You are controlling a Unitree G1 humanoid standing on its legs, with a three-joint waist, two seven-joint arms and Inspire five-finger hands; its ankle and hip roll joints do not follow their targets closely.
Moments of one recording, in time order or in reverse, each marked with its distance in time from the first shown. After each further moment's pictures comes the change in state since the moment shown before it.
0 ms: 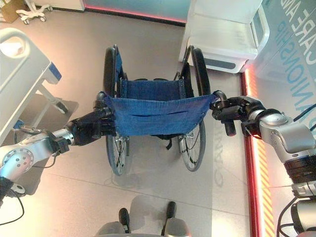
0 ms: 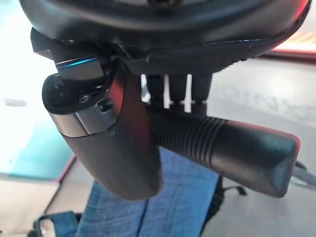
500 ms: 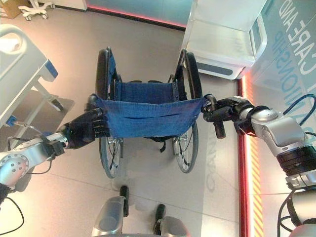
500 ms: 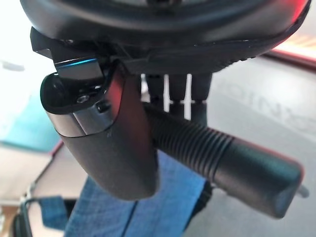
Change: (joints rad) left arm 0.146 -0.020 0.082 -0.085 -0.010 0.003 -0.010; right arm -0.010 0.003 0.009 0.002 -0.085 0.002 0.095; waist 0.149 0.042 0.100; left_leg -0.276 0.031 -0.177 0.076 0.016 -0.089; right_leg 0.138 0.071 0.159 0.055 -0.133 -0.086
